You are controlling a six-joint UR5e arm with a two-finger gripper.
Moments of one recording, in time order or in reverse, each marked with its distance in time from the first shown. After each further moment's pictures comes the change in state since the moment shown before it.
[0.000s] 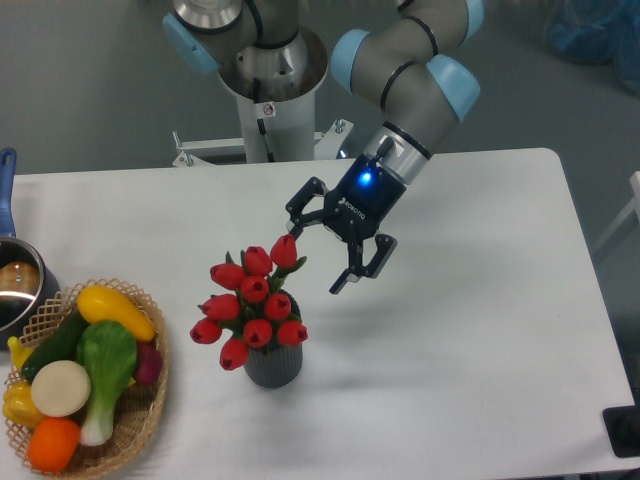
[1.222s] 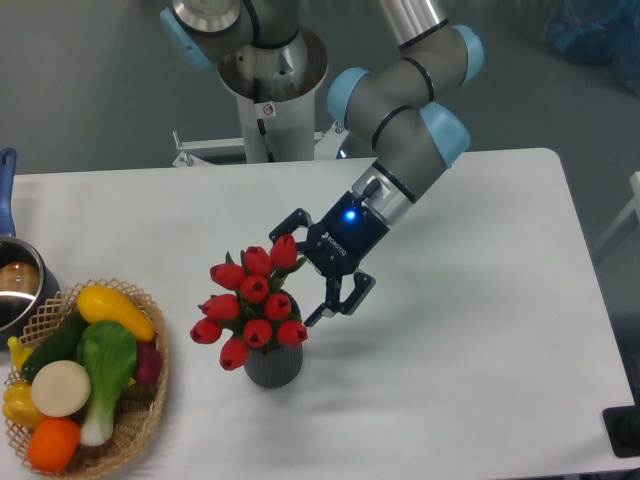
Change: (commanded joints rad) arm -0.089 -0.107 0.069 0.026 0.011 0.002
